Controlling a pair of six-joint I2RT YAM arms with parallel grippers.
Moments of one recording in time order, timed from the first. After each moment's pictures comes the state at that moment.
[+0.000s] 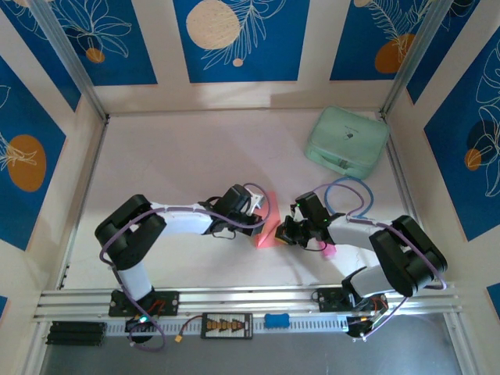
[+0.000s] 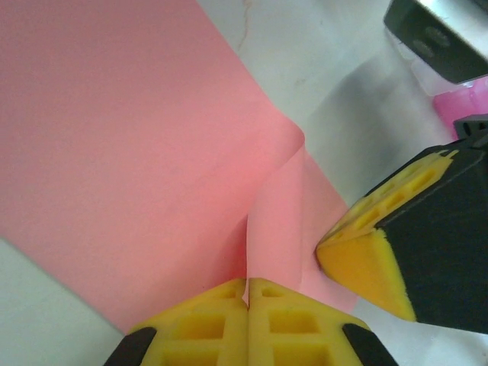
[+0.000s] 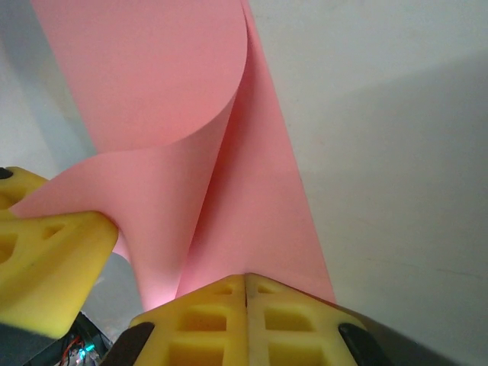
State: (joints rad) left arm -0.85 1.75 0.85 0.03 0.33 -0.47; right arm 0.52 1.40 0.44 -0.07 -0.49 0.94
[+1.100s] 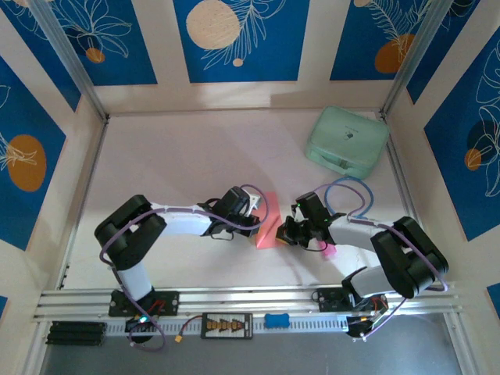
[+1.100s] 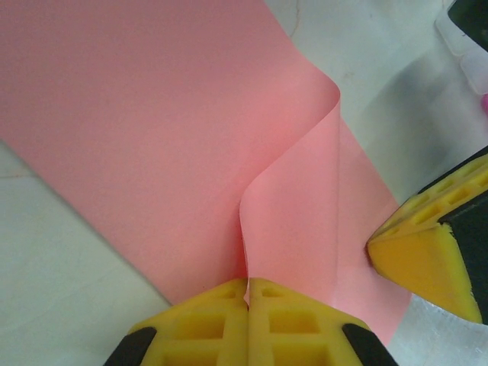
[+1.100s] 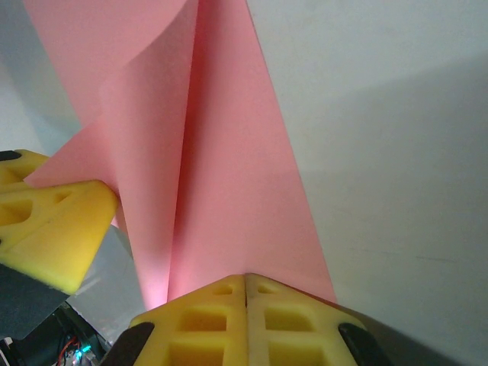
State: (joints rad) left arm -0.85 1.75 0.83 0.03 0.27 -0.46; right arm 0.52 1.39 0.44 -0.09 -0.48 0.93
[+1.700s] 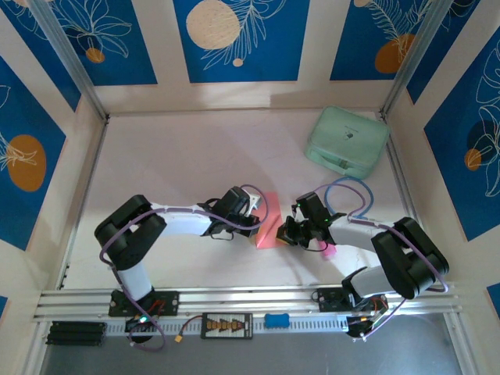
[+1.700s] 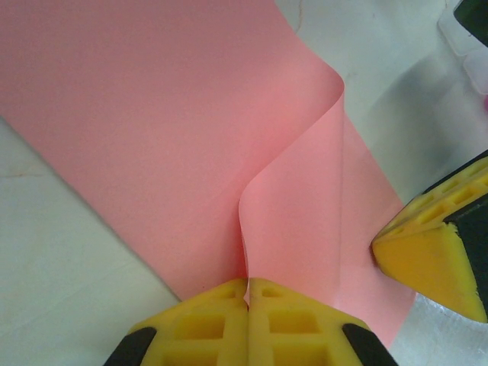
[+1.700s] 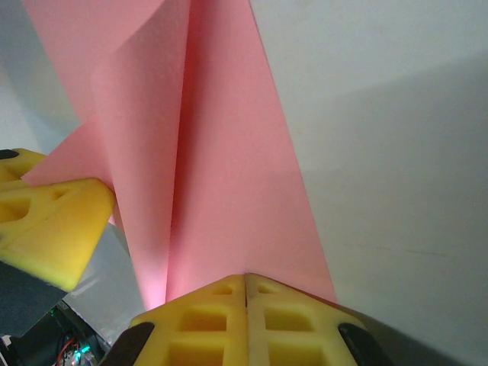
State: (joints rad) left arm -0.85 1.75 0.83 0.03 0.26 -0.46; right arm 0.52 1.38 0.44 -0.10 -0.48 0.93
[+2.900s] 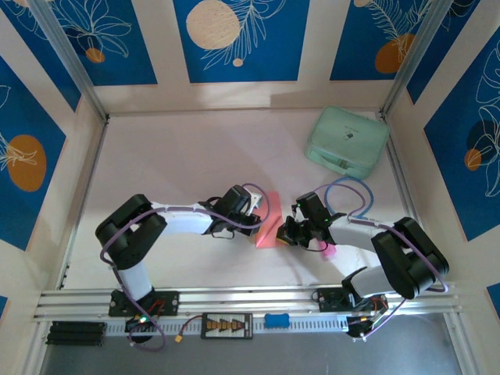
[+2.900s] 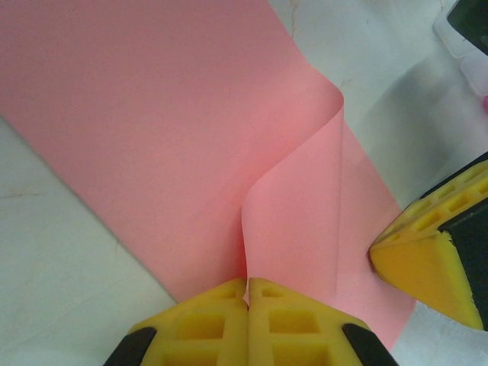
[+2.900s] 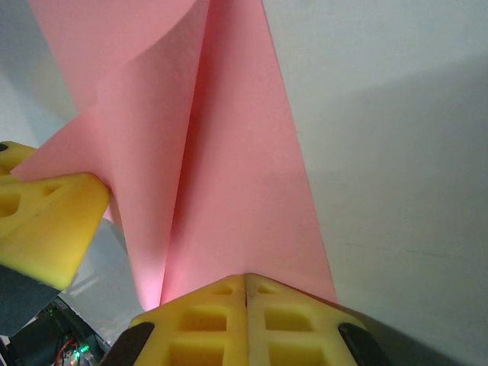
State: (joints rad) left arm -0.85 1.76 0.86 0.00 0.26 -0.44; right arm 0.52 1.38 0.44 -0.10 -0.48 0.93
